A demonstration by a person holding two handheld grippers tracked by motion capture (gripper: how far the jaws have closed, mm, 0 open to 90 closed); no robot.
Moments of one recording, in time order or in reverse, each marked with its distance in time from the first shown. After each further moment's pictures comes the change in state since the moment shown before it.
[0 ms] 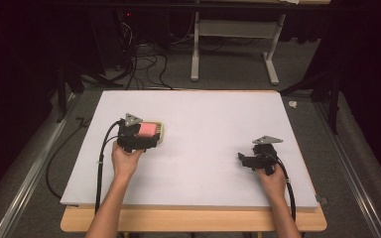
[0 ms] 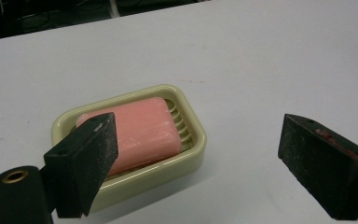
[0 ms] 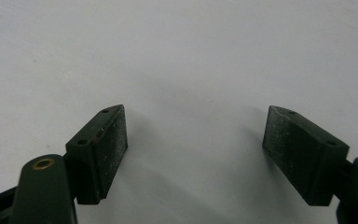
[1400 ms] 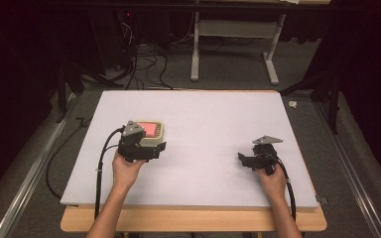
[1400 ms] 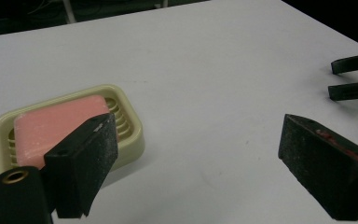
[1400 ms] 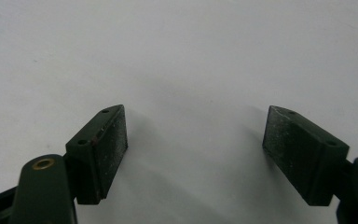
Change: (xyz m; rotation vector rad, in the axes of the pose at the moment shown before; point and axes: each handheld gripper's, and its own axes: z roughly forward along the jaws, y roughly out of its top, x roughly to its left) left arm -0.025 -0.008 -0.027 -0.027 -0.151 0.024; right arm 0.000 0.000 0.000 0.000 0.001 0.000
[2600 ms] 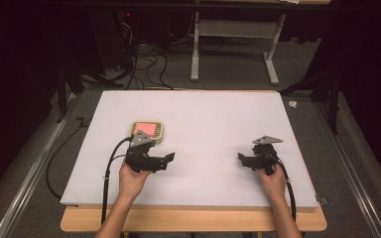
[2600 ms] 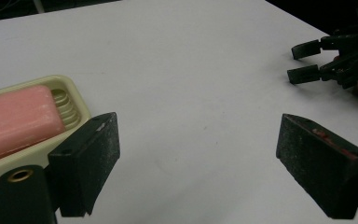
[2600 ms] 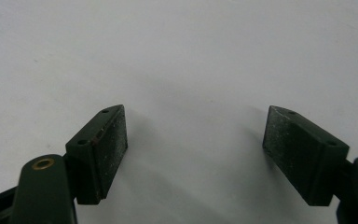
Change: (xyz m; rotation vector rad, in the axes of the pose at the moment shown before) left arm -0.031 -0.013 -0.002 0.005 -0.071 0.031; right arm 0.000 0.000 0.000 -0.001 0.000 -0.002
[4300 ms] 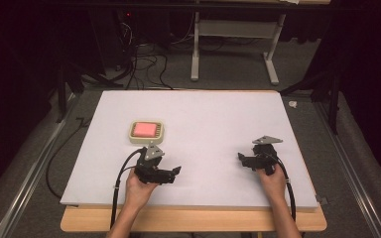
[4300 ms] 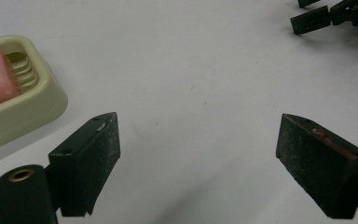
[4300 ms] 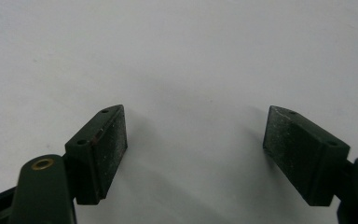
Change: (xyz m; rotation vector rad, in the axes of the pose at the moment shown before) left arm -0.022 -0.027 0.021 0.104 0.024 0.072; right arm 0.000 0.000 0.000 0.001 -0.002 0.000
